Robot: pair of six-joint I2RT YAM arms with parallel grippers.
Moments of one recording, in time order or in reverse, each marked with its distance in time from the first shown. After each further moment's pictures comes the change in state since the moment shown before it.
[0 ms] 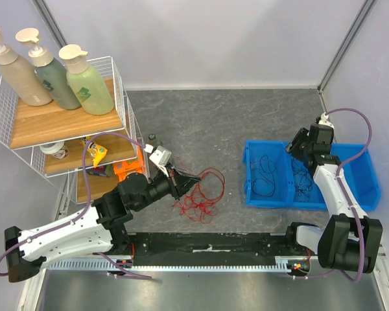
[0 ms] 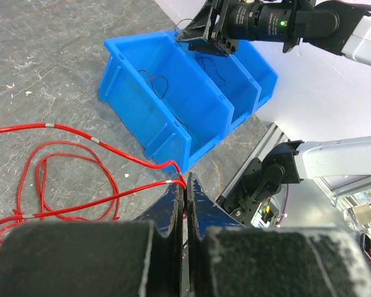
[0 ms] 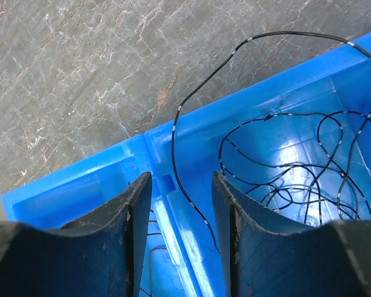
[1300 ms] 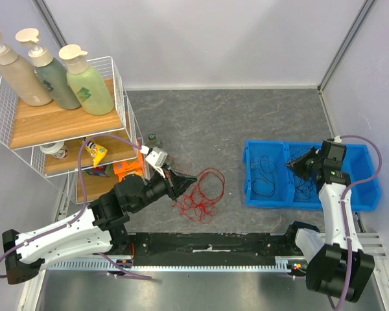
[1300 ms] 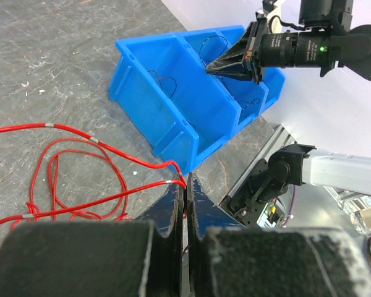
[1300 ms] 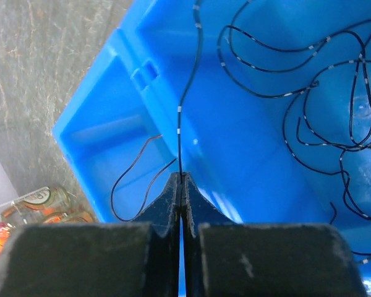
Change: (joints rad) left arm 0.000 -0.039 -0.008 -0.036 -0.029 0.008; right arm -0.113 -0.260 -0.094 -0.247 -0.263 0.263
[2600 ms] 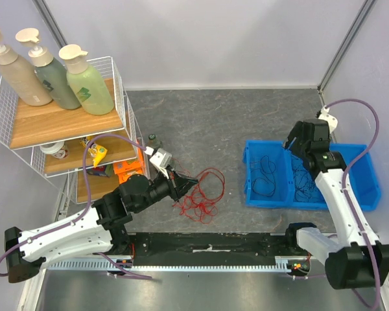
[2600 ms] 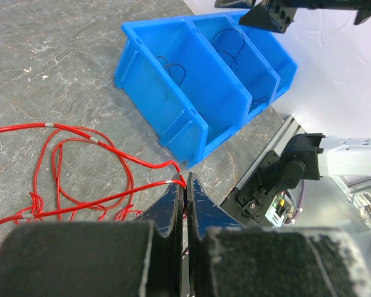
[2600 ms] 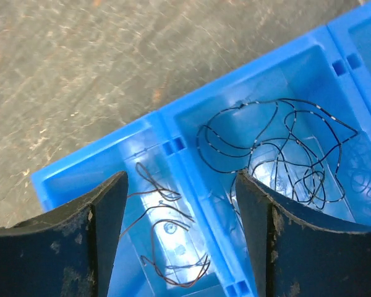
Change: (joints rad) left arm 0.000 0.020 -0.019 -0.003 0.001 0.000; right arm 0.246 0.142 0.230 -0.025 0.512 -0.205
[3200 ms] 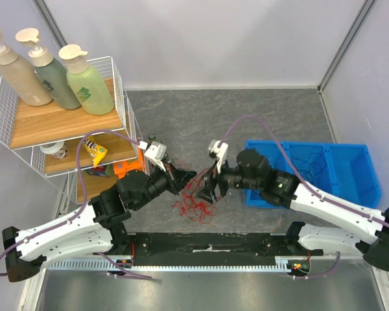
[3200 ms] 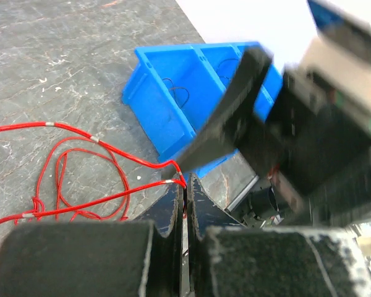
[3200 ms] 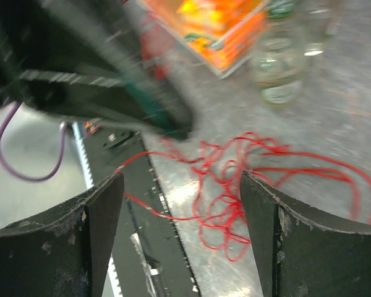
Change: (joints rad) left arm 0.000 0.014 0.075 -0.043 -0.072 -0.056; right arm 0.920 -0.007 -0.021 0.365 -0.543 -0.261
